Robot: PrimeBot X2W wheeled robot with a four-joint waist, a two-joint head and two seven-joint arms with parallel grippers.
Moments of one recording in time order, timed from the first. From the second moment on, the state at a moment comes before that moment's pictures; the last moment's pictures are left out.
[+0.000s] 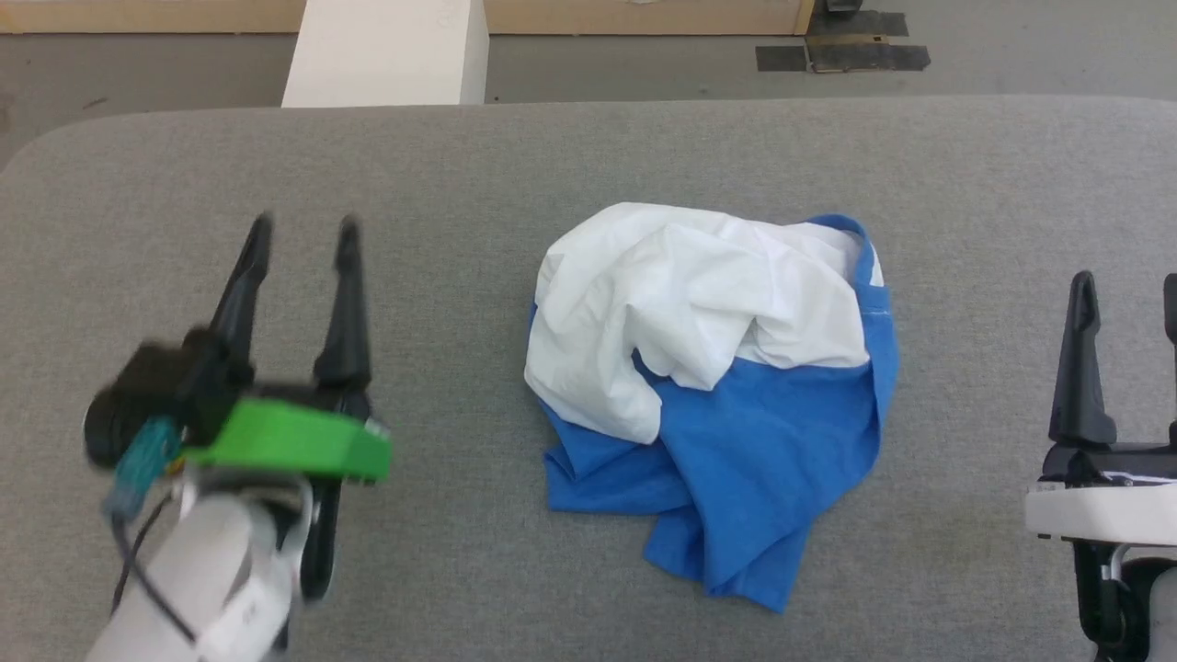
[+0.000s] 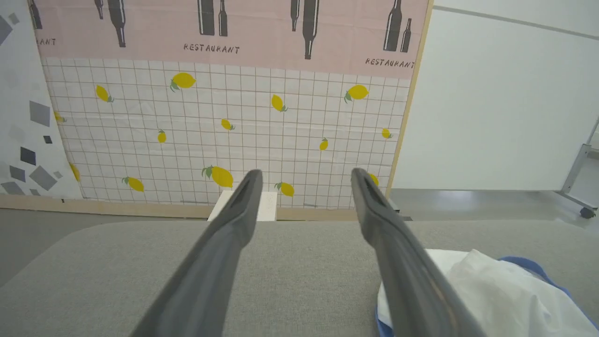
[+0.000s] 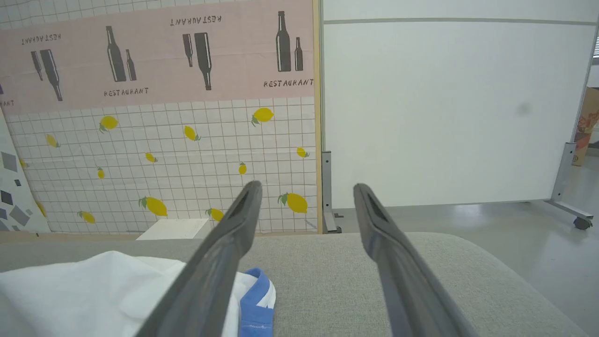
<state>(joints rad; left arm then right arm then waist) -0.32 0.45 -0.41 -0.09 -0.57 0.28 -0.24 -0.08 -0.05 -0.21 -0.13 0.12 0.13 -0.24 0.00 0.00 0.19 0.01</state>
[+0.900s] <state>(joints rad) -0.04 0.14 -0.16 -0.15 -0.28 0.12 -0.26 -0.09 -0.05 -0.14 -0.14 0.06 0.13 0.42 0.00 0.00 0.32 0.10</state>
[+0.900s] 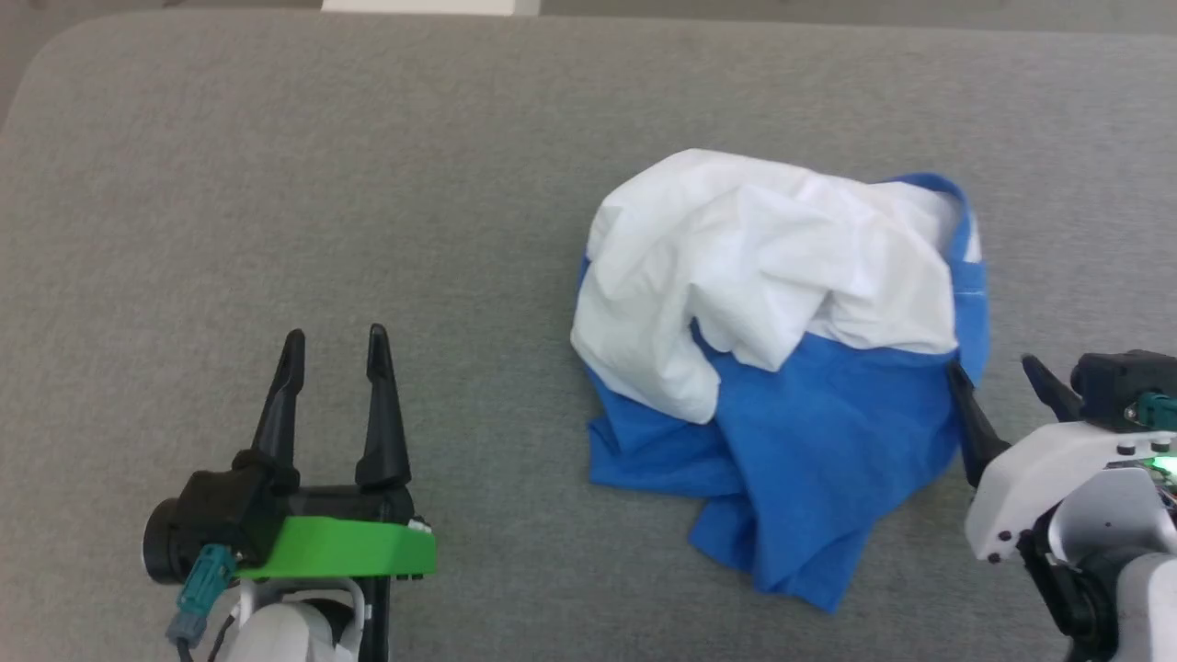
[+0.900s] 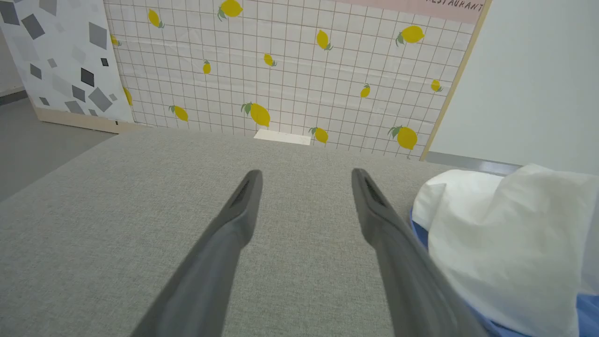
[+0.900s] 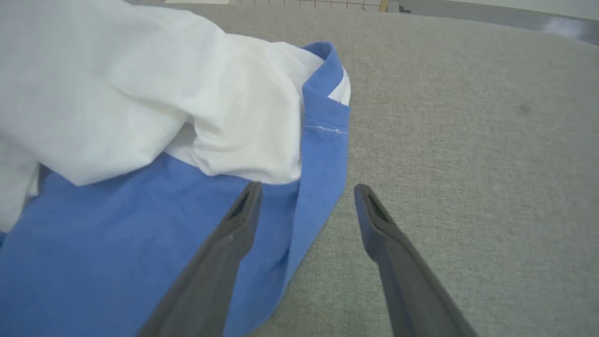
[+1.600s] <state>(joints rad) -0.05 0.06 -0.08 -0.07 -0.23 0.01 -0.26 -0.08 -0.14 -0.20 -0.25 0.02 0.13 0.69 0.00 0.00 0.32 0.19</state>
